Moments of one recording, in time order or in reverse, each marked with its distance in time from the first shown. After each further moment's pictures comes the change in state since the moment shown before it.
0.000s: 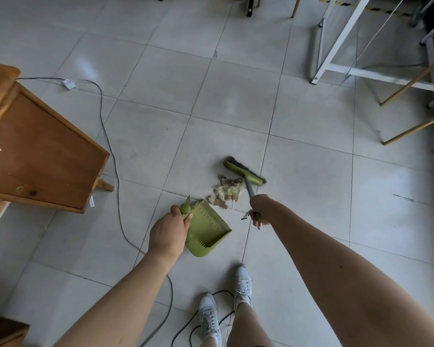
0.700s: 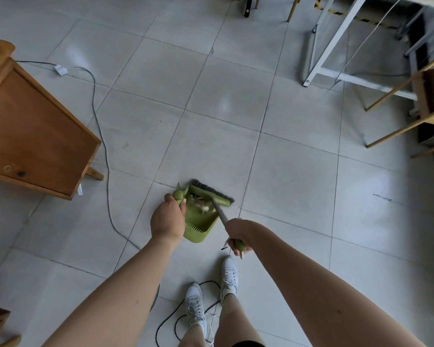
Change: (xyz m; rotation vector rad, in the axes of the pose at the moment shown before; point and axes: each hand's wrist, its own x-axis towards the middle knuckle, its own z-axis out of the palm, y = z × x) left_hand -0.018 0.014 0.023 -0.249 0.026 -0.183; right_hand -0.060 0.086 0.040 -0.322 -0.156 0.072
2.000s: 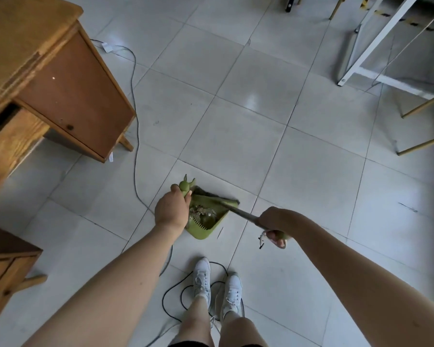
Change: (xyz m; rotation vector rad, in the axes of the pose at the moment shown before) left_hand -0.091 -0.074 -0.003 0.008 0.034 -0.080; right_hand -0.020 0.064 0.010 -0.502 0.145 -0.107
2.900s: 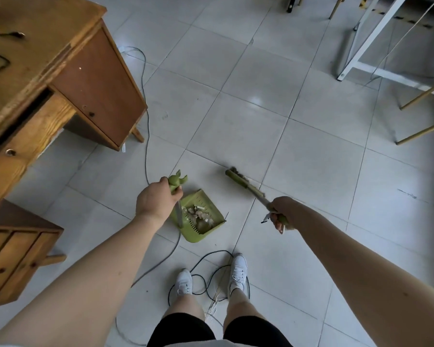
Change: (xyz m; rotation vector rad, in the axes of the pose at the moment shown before) left_hand -0.096 -0.067 -0.046 0.094 0.045 0.046; right_hand -0.050 0.067 0.063 0.582 0.057 0.025
